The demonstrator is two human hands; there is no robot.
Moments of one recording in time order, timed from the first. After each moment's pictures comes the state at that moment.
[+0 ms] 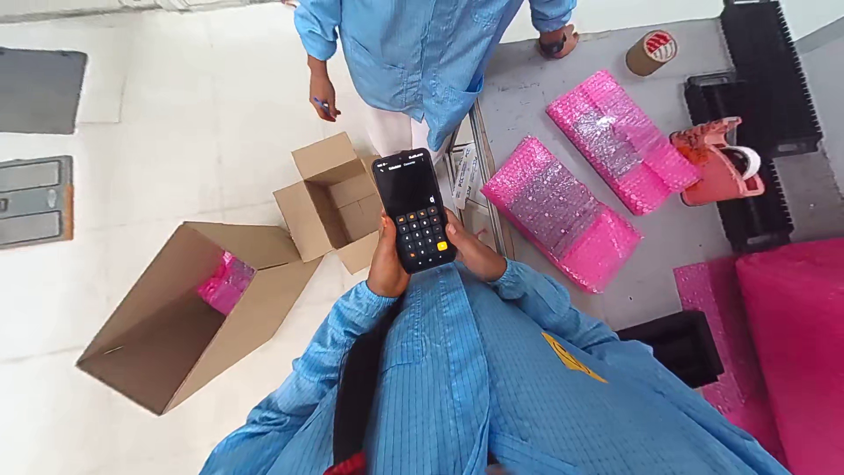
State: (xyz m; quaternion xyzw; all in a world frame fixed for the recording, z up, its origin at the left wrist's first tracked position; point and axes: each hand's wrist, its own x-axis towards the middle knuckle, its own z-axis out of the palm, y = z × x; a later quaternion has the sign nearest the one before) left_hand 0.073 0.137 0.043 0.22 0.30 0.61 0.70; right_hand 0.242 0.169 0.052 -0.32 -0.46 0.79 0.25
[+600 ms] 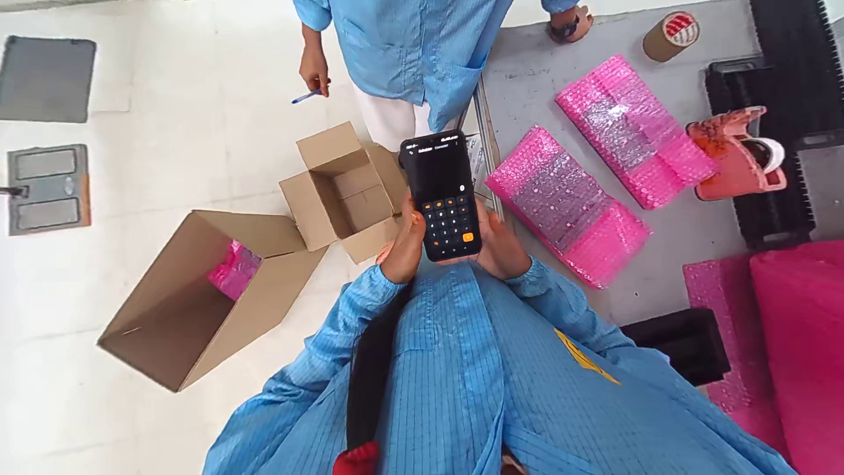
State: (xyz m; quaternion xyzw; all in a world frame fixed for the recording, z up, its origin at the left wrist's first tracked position) left_hand 0.087 0.144 0.046 0.40 0.46 0.49 0.63; right_hand 0.269 0.163 0.048 -0.23 -0.31 0.86 0.34
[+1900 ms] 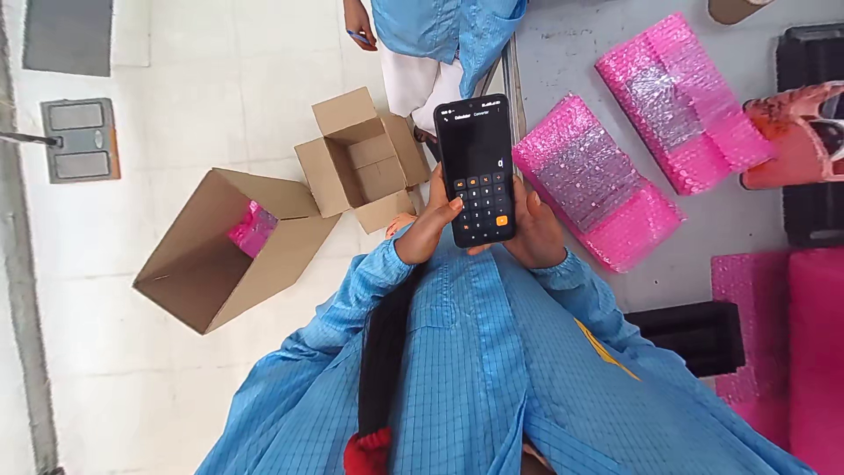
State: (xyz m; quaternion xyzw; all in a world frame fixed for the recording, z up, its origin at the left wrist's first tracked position) left_hand 0.082 0.125 0.060 0.45 0.33 0.48 0.67; right_hand 0.280 0.144 0.054 -0.18 -0.30 0.86 0.38
